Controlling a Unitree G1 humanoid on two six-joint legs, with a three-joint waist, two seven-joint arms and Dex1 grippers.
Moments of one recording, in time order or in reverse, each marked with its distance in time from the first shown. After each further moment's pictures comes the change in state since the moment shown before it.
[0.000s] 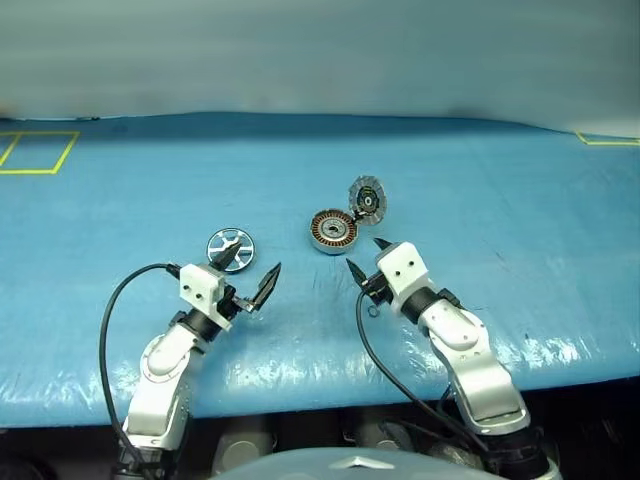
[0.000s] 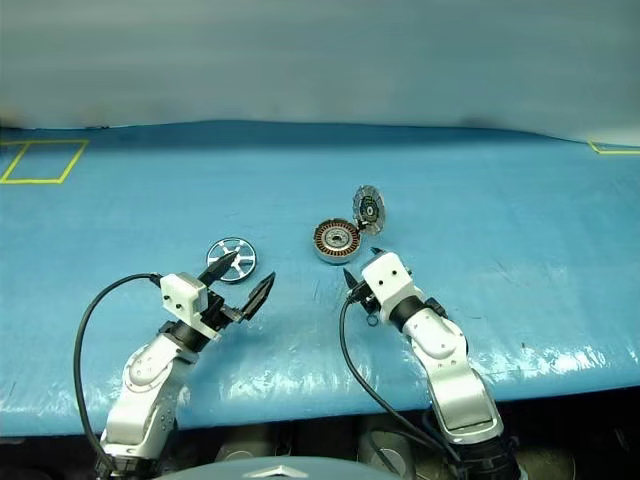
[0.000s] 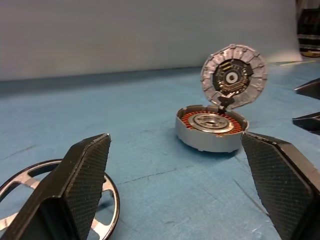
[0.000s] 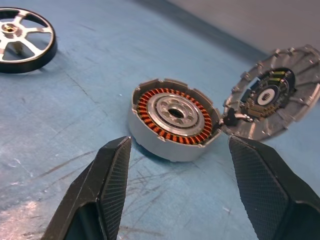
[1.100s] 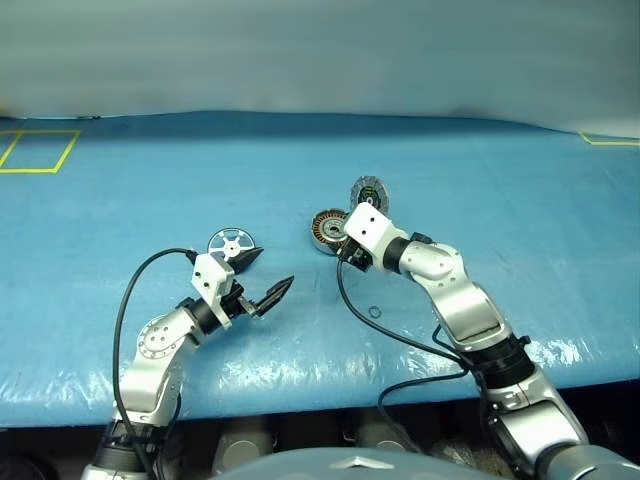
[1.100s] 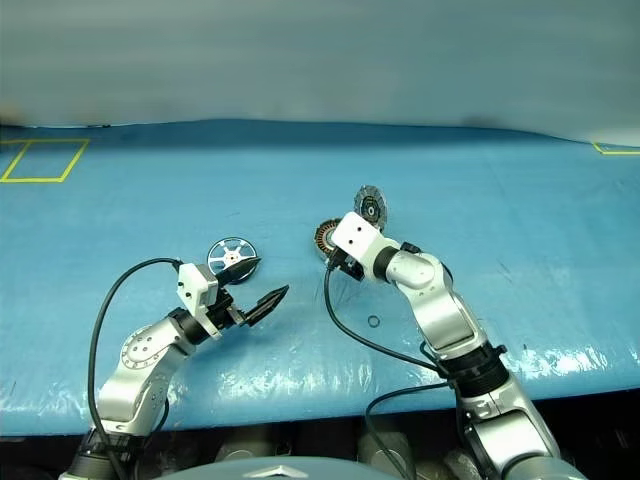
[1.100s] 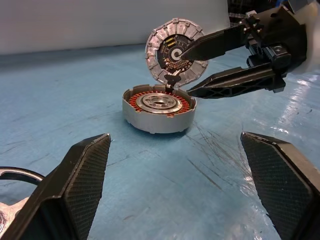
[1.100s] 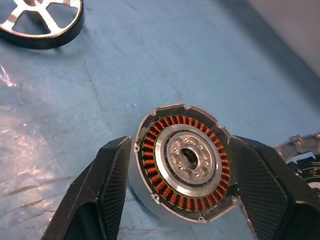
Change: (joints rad) left arm -0.061 0.062 -0.023 0.020 -0.047 0.135 -0.145; right arm -0.478 -0.111 0.171 0.296 -0.041 0.168 0.219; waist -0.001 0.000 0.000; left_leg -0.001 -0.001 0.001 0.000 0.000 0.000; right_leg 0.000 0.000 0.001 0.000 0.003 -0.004
